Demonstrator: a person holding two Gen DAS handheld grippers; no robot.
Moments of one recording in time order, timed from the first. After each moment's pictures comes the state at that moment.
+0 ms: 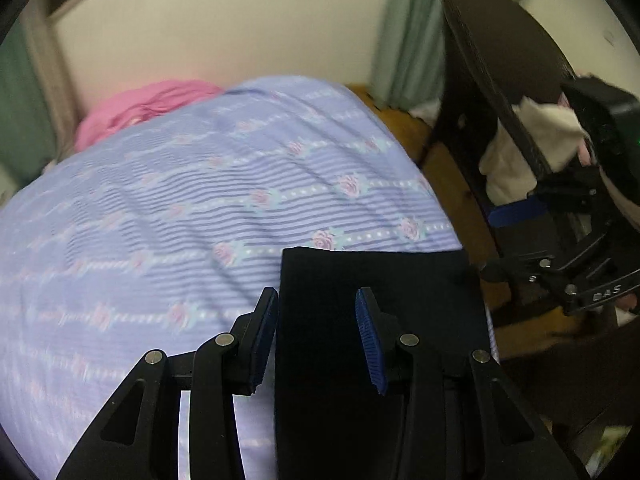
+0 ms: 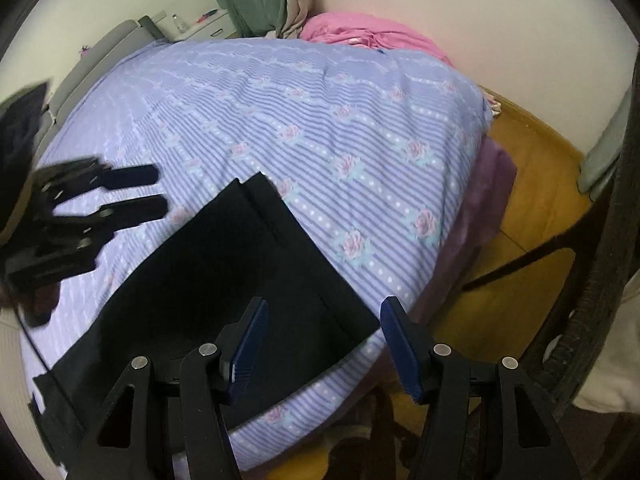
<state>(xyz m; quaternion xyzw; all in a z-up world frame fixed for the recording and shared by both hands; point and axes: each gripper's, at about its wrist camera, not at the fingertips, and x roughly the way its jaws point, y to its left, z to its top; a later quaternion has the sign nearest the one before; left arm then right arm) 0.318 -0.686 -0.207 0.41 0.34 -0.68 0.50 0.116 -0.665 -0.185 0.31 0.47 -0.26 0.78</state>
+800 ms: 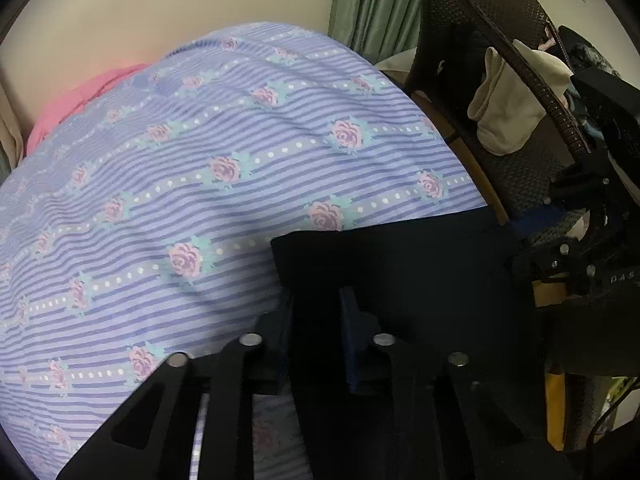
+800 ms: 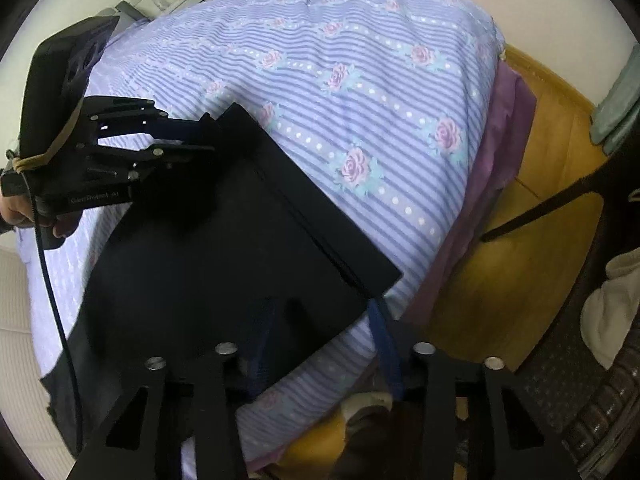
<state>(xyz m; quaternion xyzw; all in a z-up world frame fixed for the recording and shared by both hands) 0.319 -0.710 -0.261 0.46 0.34 -0.70 0.42 0.111 -0.657 -0.240 0.37 0.50 -0.24 0.74</state>
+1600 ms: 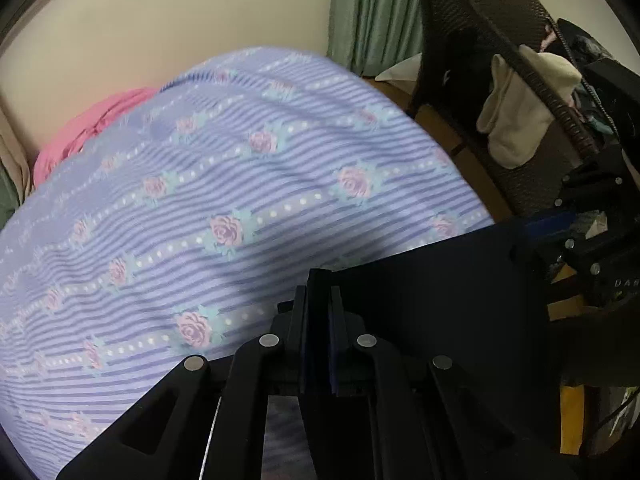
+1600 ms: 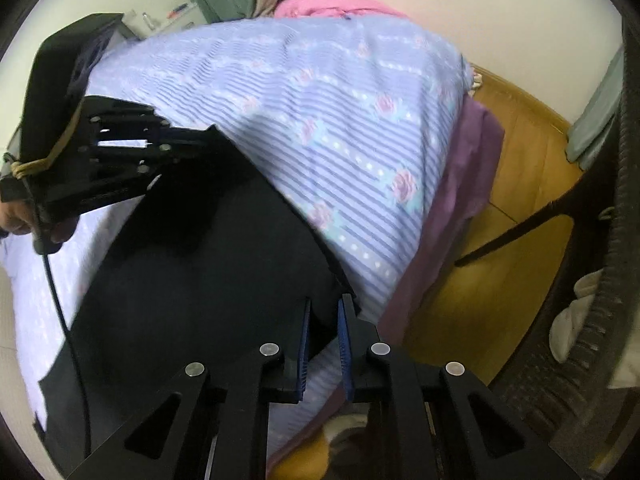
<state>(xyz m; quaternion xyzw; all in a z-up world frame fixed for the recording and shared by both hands) 0.305 -0.742 -0.263 0.46 0.30 -0.71 0.44 0.105 -0.676 -0.231 0.33 0.49 -0.29 0.75</state>
